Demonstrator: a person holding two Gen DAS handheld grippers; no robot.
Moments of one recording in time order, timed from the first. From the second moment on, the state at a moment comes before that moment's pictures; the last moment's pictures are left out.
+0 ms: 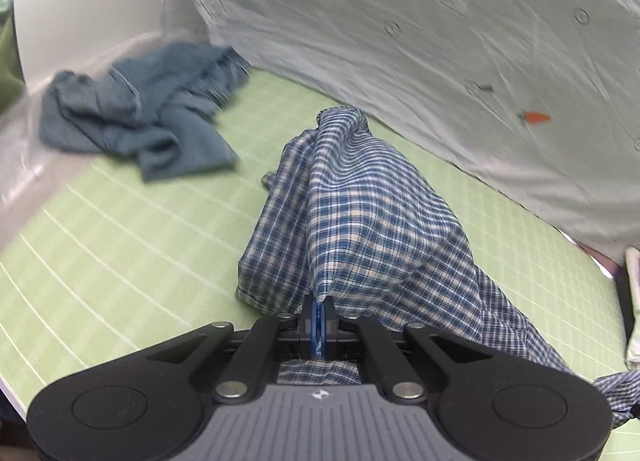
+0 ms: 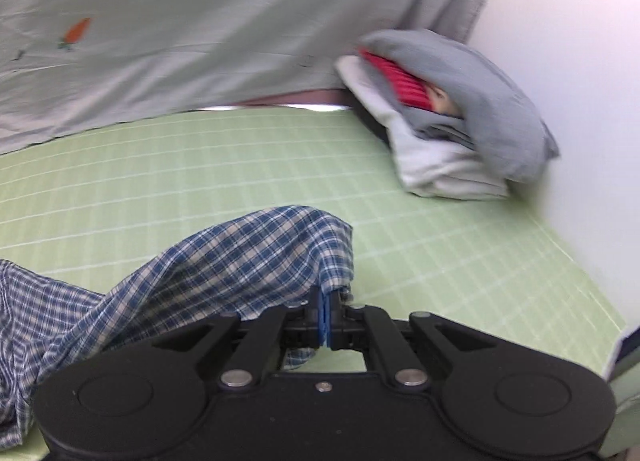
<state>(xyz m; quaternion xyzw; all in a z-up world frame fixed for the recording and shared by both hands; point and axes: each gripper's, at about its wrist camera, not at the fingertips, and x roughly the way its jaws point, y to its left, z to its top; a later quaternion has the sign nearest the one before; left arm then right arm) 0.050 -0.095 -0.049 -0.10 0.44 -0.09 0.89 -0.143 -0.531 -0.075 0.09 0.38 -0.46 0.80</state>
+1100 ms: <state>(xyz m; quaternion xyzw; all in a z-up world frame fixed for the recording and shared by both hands) 0.170 -0.091 -0.046 -0.06 0.41 -0.09 0.90 0.020 -0.437 -0.117 0.14 0.41 -0.20 0.88</state>
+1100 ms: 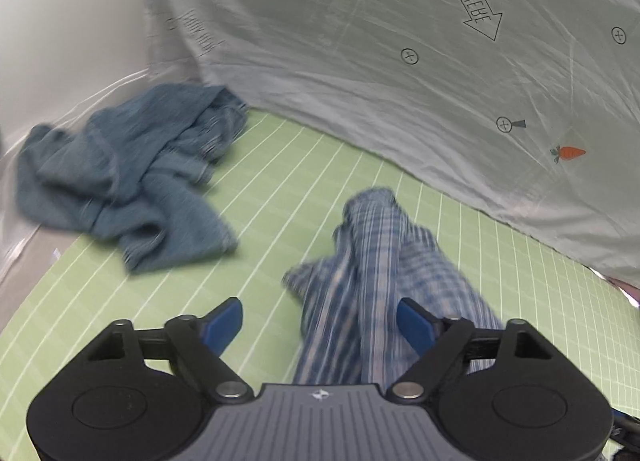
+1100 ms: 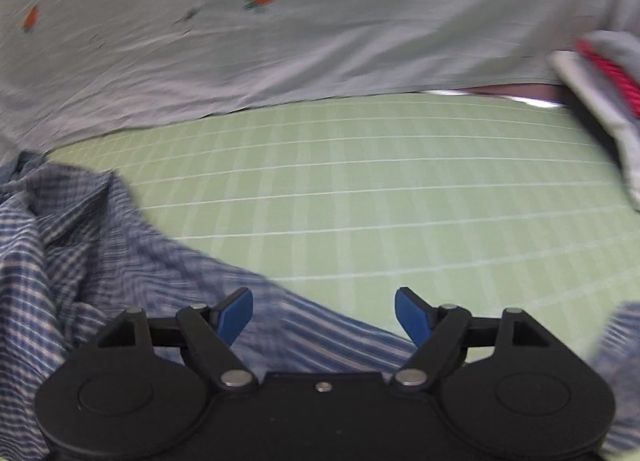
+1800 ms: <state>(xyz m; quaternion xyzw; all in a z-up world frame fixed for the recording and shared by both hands) 0.242 -0.101 -0.075 -0.11 0.45 -0.10 0.88 0.152 -0.474 -0.119 0.00 0.38 -0.15 0.91</state>
